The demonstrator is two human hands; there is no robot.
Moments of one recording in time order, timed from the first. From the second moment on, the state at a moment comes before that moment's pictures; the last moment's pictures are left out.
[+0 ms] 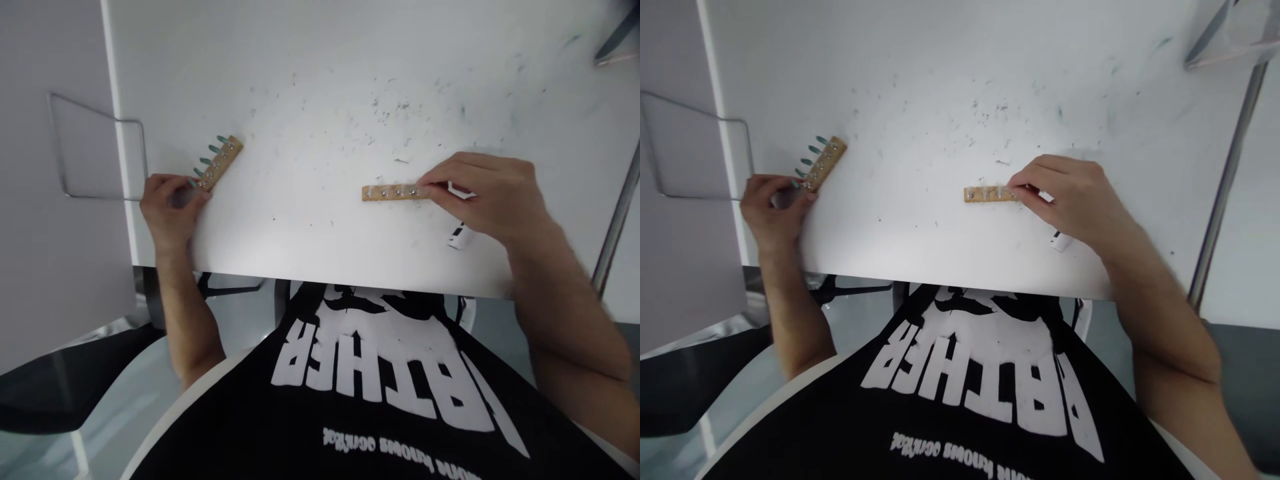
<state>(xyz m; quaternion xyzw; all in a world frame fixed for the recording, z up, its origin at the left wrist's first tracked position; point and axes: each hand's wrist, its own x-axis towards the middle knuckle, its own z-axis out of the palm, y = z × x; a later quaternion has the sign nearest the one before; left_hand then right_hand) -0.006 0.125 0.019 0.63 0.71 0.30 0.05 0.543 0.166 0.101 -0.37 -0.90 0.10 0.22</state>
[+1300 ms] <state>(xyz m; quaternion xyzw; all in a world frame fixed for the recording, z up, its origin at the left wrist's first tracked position) 0.261 0.162 0.049 0.84 0.42 0.19 0.28 0.562 0.162 0.108 -0.40 -0.89 0.14 0.16</state>
